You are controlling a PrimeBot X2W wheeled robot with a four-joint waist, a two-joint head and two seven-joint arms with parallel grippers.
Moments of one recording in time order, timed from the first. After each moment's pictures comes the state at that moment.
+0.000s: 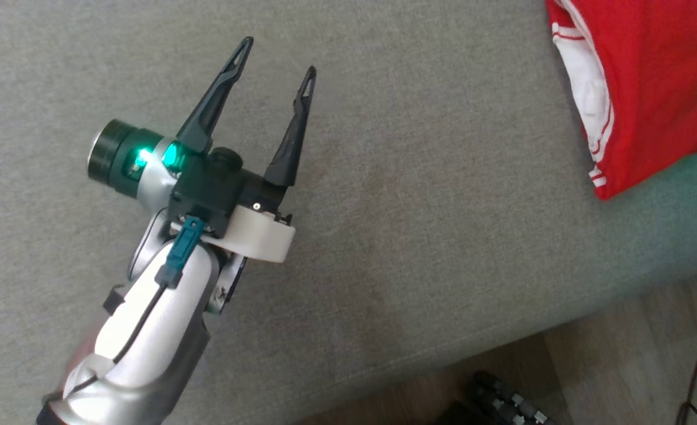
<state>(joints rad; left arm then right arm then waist) -0.52 0.21 -0.54 0.04 -0.05 0.15 -0.24 -0.72 -0.41 -0.11 0.74 0.20 0.13 -0.09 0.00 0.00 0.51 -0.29</state>
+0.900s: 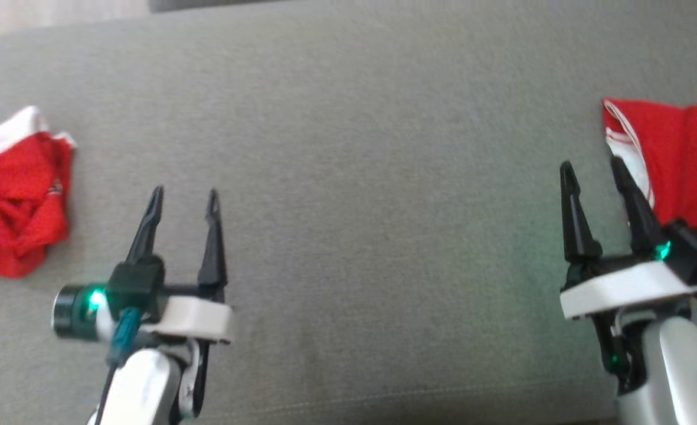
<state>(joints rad) -0.15 0.22 -0.39 0.06 -0.19 0.30 -0.26 -0.14 -0.09 0.03 0.05 0.19 0.13 -0.07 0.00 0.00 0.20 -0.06</state>
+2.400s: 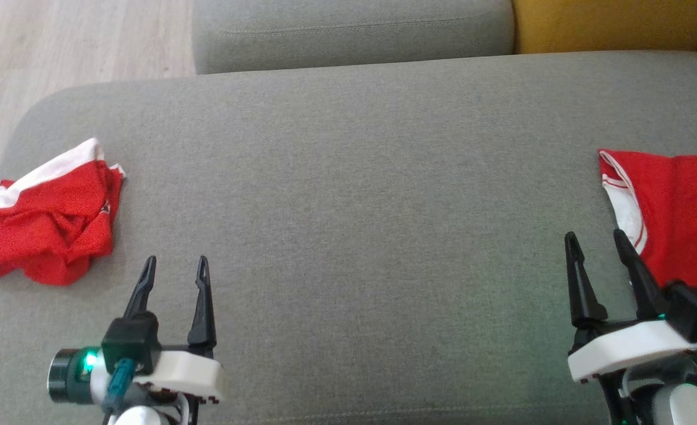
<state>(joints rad) 0.02 0.25 -0.37 0.06 -0.22 0.32 -0.25 0.08 -0.05 -0.03 -0.06 0.17 0.13 0.04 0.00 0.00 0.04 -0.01</state>
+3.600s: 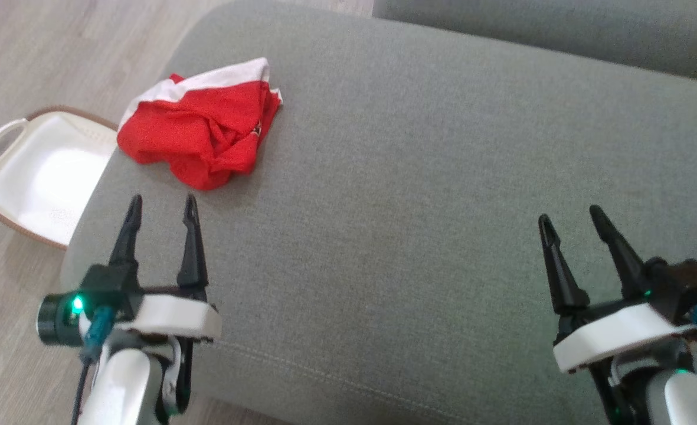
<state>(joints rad) -0.11 0.17 -0.27 0.10 -0.18 0.22 -0.25 0.06 -0.06 0.05 -0.19 0.14 0.13 0.13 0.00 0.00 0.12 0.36</state>
